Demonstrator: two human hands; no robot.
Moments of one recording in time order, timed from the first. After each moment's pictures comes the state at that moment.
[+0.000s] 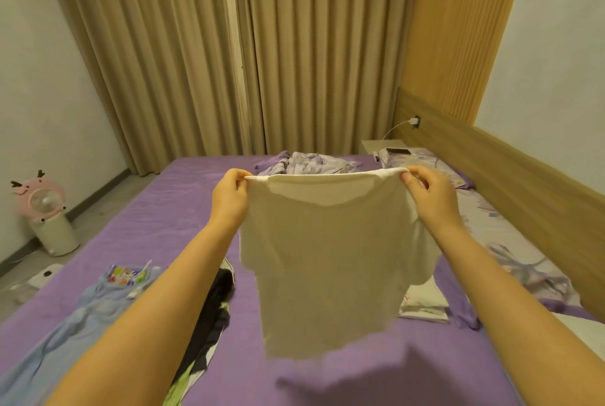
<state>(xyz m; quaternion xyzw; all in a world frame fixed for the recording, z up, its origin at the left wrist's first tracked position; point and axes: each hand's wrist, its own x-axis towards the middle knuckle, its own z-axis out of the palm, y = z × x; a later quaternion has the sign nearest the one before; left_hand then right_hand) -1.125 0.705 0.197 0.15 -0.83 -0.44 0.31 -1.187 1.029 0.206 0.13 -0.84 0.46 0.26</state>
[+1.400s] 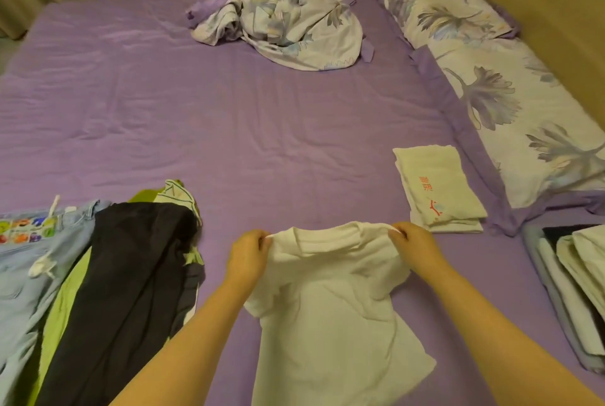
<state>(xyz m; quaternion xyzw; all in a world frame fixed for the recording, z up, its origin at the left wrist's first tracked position) -1.247 0.657 -0.154 0.18 -0.91 -0.37 -0.10 -1.296 0.959 -0.132 -0.07 -0.93 0.31 -0.19</state>
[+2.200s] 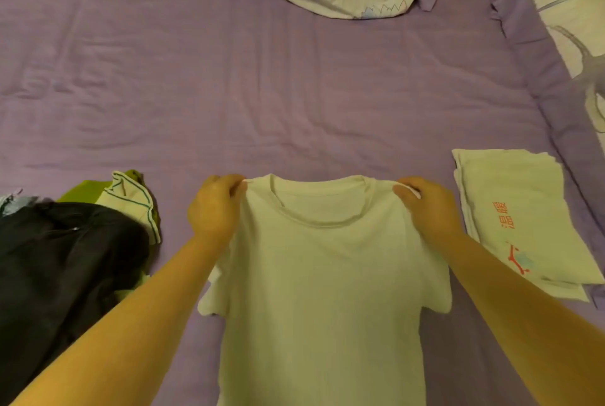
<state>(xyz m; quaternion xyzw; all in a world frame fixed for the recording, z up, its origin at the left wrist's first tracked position) -1.419 0.606 -0.272 0.26 -0.94 -0.21 -0.02 -1.489 0.938 -0.268 -0.01 -0.93 0.35 -0.10</state>
